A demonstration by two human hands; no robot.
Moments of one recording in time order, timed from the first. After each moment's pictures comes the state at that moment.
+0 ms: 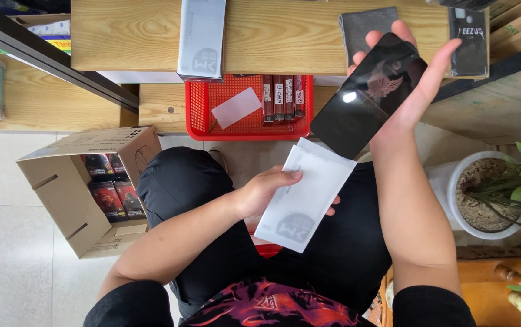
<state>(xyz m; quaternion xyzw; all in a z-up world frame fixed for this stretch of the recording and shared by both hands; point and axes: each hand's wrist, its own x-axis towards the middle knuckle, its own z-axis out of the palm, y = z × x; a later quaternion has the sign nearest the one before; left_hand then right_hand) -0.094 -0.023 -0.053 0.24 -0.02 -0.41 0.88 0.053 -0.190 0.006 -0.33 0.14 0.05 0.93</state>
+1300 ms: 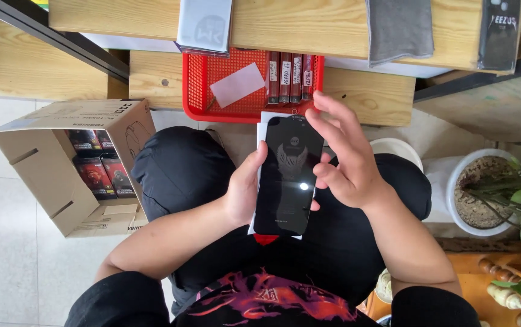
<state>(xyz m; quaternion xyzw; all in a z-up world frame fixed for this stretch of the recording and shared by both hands) -0.113 -0.019 -0.044 0.15 0.08 -0.19 0.97 -0.023 -0.186 -0.054 -0.74 -0.44 0.00 0.51</state>
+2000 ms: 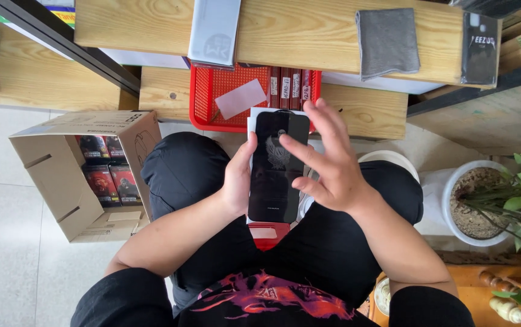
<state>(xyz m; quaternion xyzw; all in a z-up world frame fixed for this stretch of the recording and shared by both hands) -0.112 -0.012 -0.063 0.09 0.09 -0.13 0.98 -0.039 -0.175 -0.050 -0.76 -0.49 -0.10 0.41</state>
